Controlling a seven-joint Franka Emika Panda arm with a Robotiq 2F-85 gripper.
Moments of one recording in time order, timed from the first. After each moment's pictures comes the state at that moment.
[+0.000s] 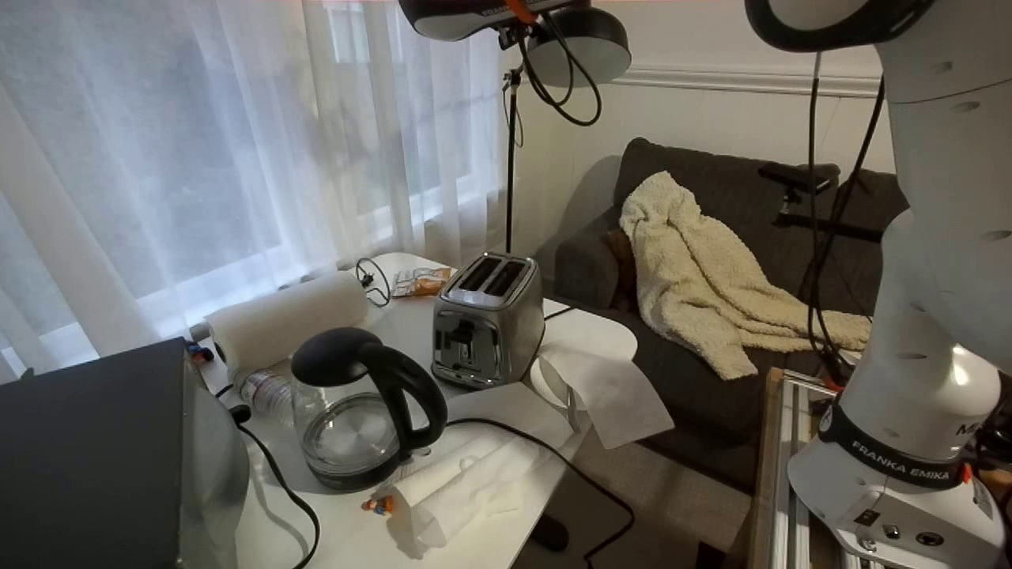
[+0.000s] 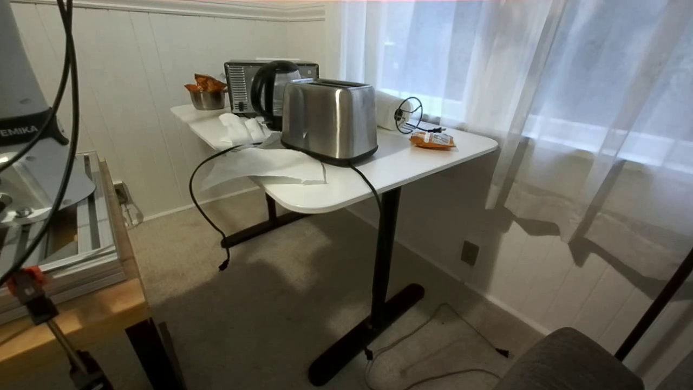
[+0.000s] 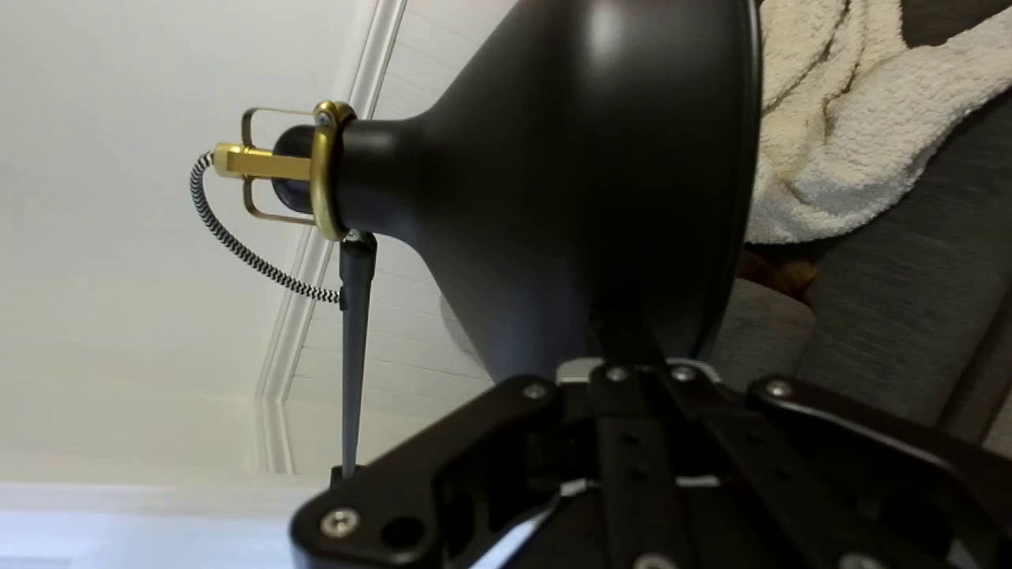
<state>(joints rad) 0.23 0.45 -0.24 -1.12 -1.12 1.36 -0.29</state>
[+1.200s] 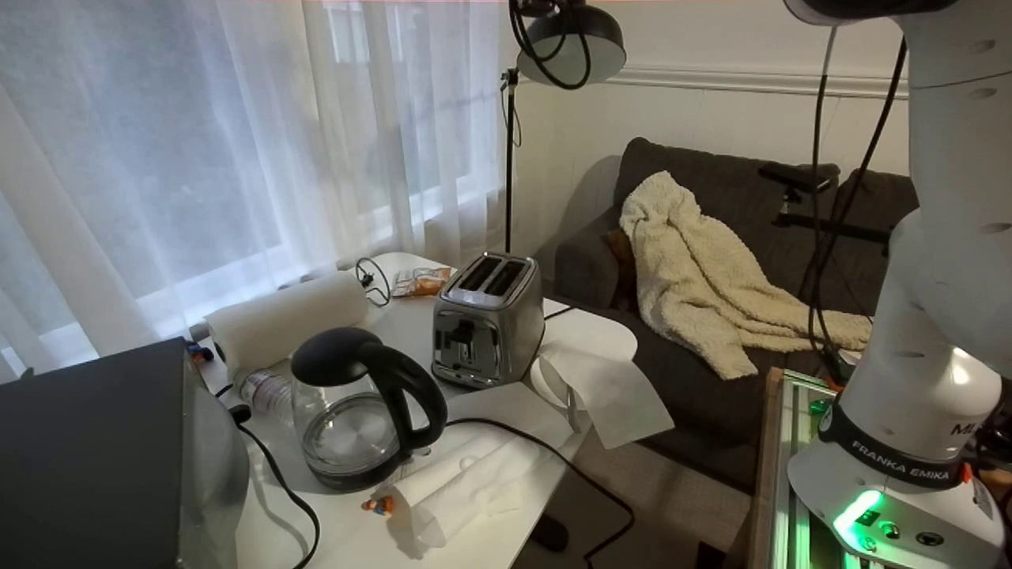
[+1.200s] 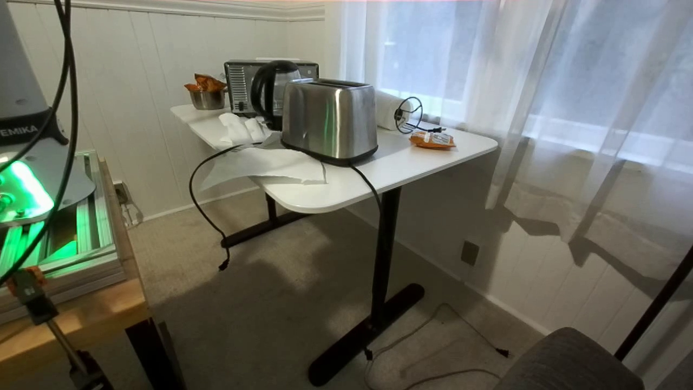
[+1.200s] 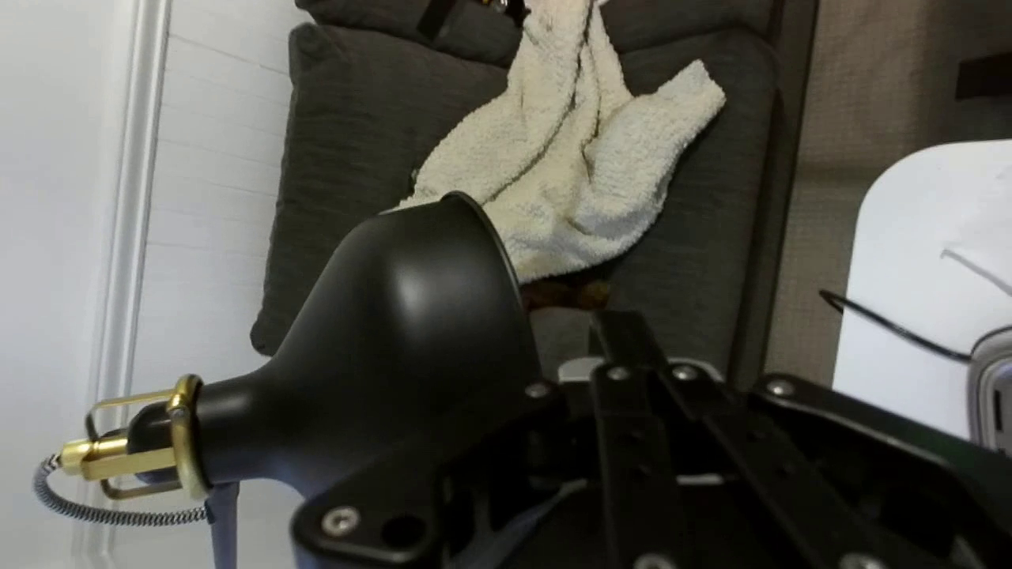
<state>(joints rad) 0.14 0.36 -0.04 -0.99 -0.90 1.04 -0.19</state>
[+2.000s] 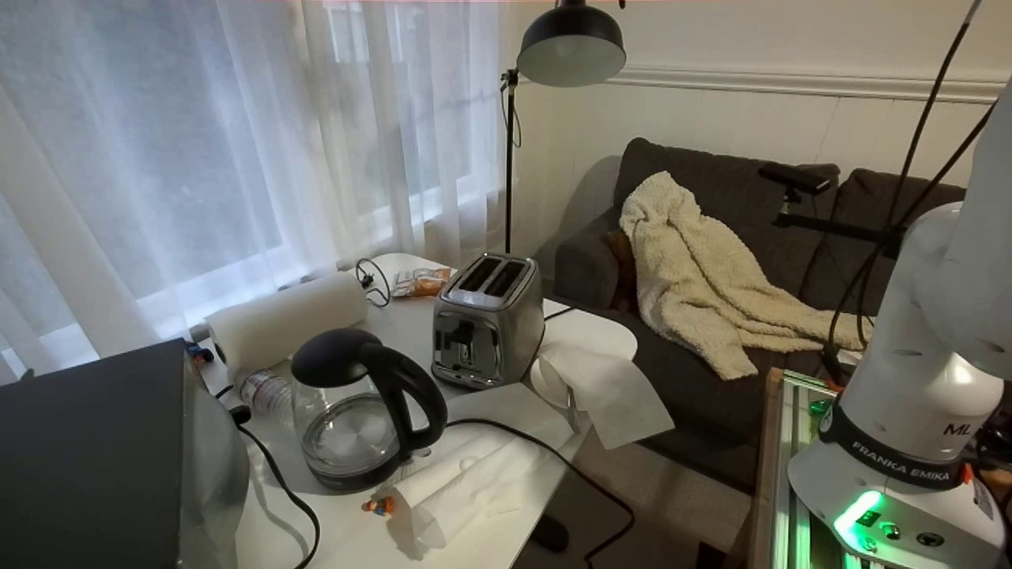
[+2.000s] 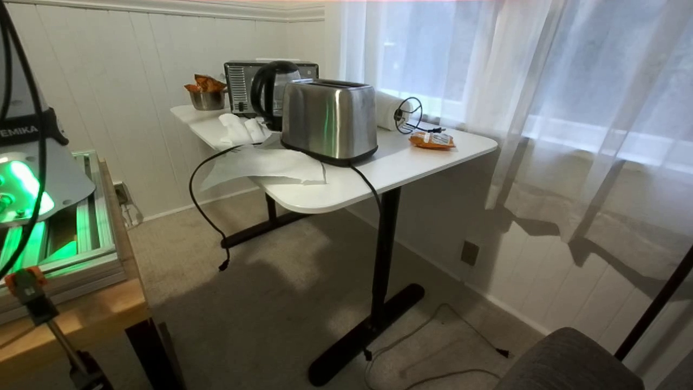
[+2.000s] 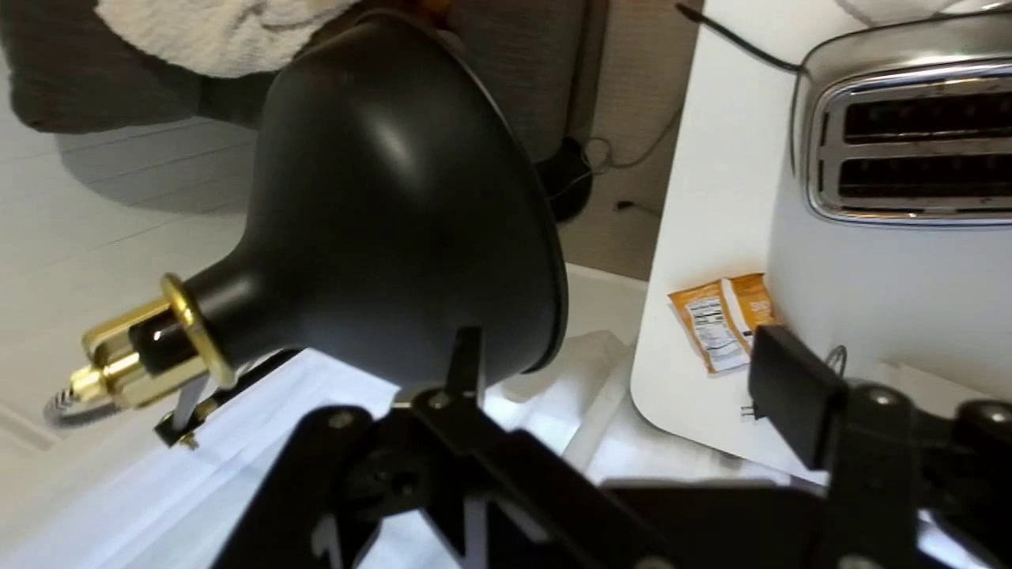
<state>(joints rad) 0.01 0.01 -0.08 -1.24 -0.47 1.49 -0.20</state>
